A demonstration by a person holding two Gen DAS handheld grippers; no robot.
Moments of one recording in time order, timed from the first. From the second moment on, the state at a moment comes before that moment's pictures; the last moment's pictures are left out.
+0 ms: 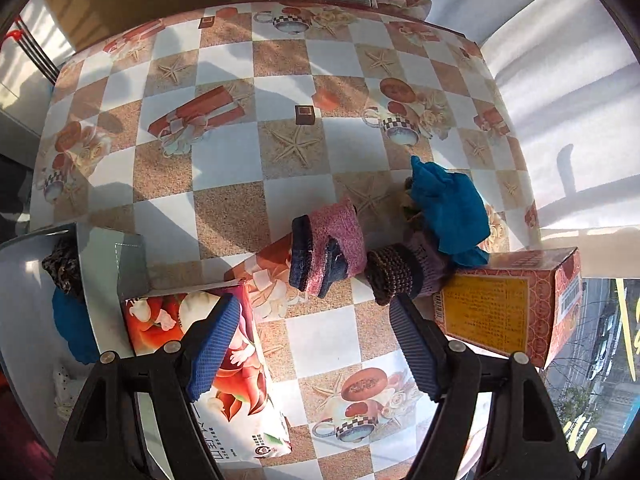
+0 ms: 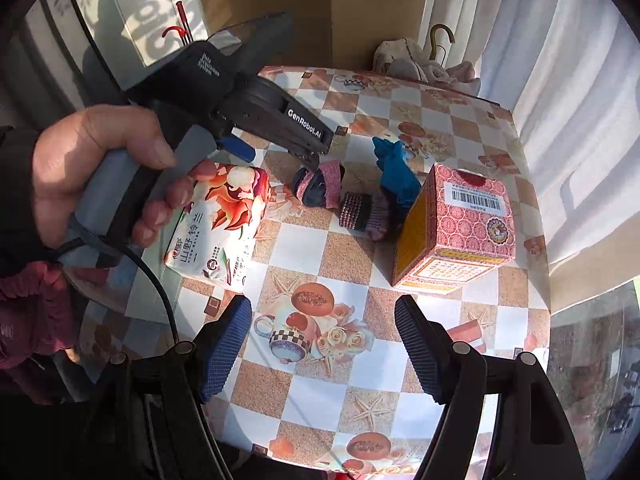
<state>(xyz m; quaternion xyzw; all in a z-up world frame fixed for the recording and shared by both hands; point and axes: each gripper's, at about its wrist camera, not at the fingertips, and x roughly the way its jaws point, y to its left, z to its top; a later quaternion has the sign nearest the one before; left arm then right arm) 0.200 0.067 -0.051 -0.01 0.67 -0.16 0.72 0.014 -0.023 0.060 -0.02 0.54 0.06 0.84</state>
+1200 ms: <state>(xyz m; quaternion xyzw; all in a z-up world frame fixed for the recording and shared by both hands) 0.182 0.076 0.003 -0.14 0.67 -0.19 0.70 0.264 -0.070 -0.095 -0.26 0.69 0.30 0.61</state>
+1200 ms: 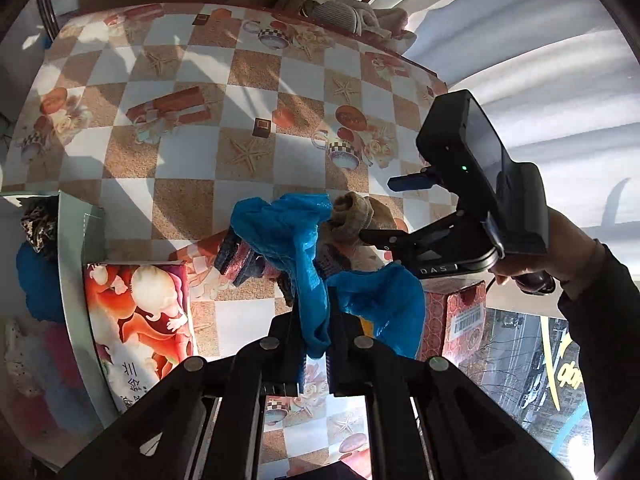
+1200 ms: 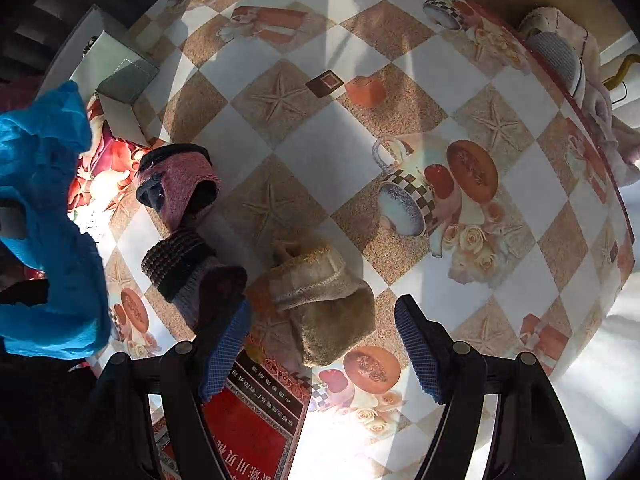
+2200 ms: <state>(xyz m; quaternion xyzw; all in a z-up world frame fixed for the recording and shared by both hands) -0.022 0.119 -0.117 0.00 0.74 -0.16 0.66 -0.029 -0.063 -0.086 -0.05 0.73 0.19 0.65</state>
